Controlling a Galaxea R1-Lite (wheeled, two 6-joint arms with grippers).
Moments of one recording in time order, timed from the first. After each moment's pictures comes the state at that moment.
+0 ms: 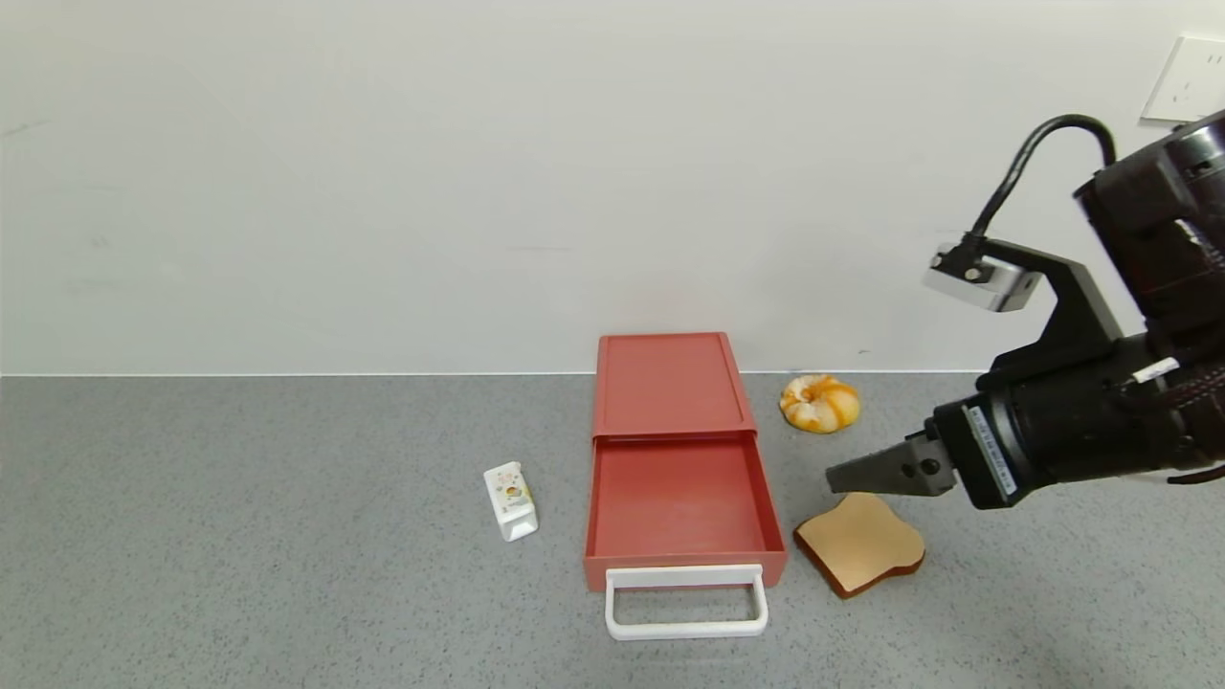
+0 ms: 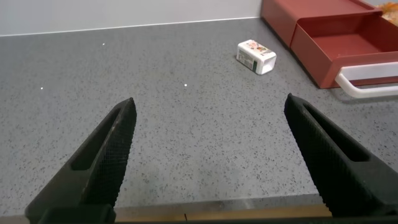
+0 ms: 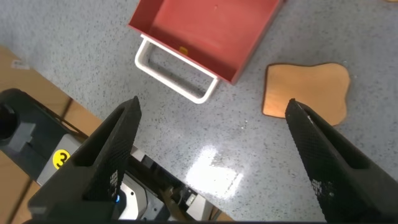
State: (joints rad) left arm 0.00 0.00 0.00 -0.01 -0.02 0.02; right arm 0.50 1.56 -1.36 0.56 0.19 0.12
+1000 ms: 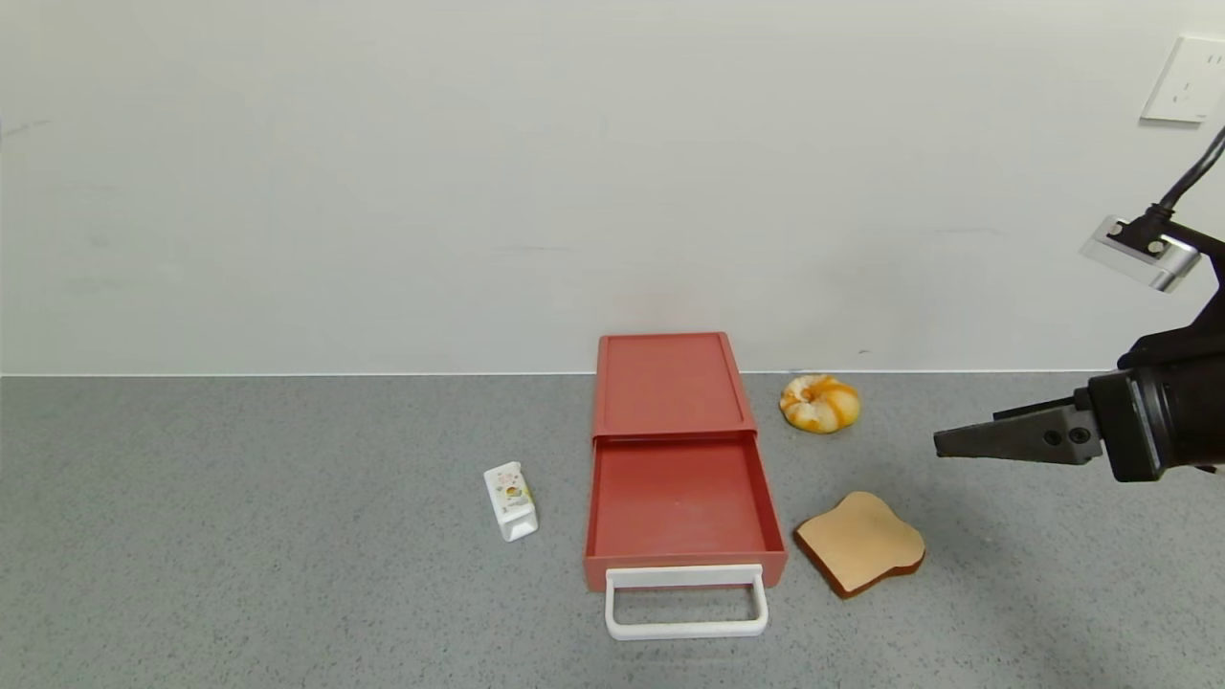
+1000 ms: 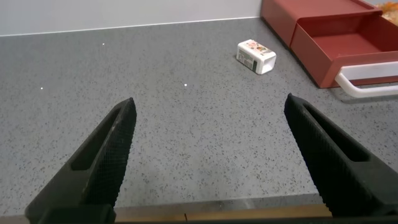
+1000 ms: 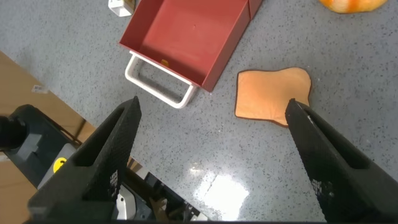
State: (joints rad) left arm 0.00 0.00 0.00 -0.01 -0.02 0.02; right arm 0.21 1.44 -1.21 0.46 0.44 0.00
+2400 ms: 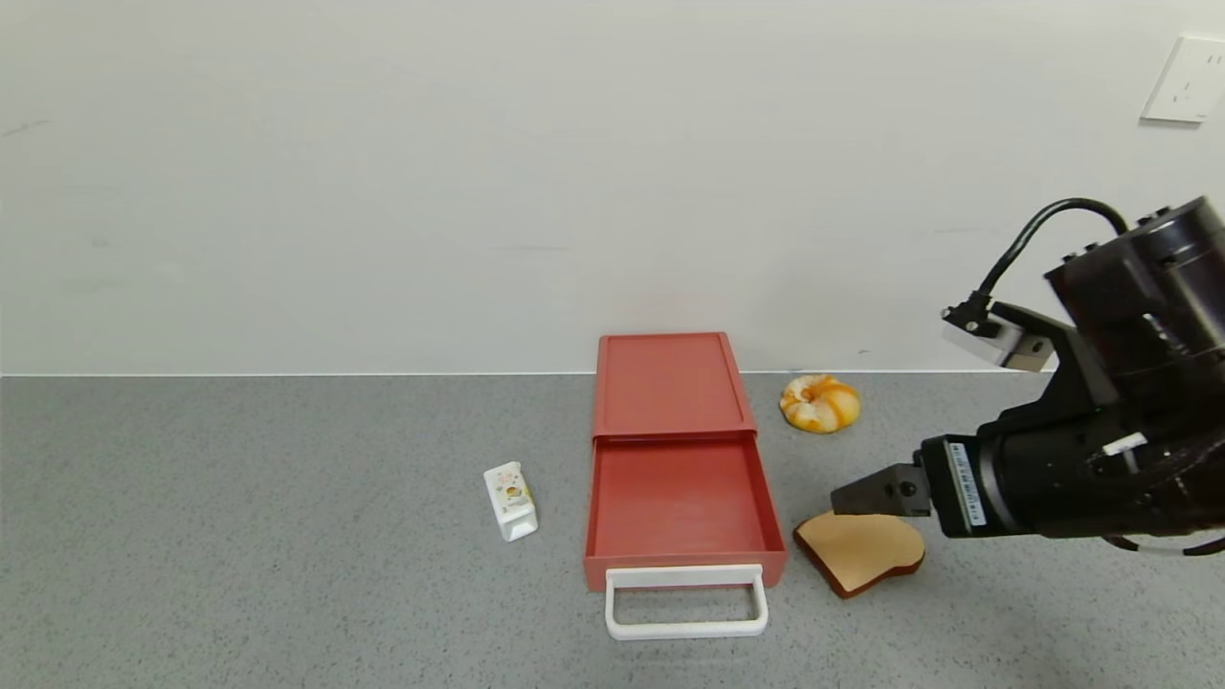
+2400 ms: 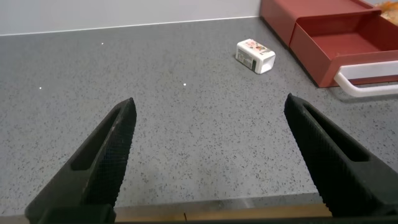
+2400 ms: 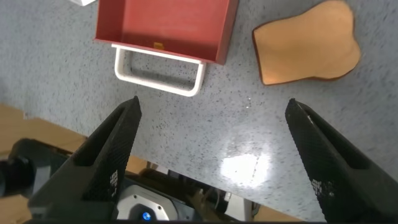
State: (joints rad) left arm 0.00 0.00 0.00 -0.01 -0.02 0.02; right arm 0.58 1.56 -1.20 0.48 0.01 0.46
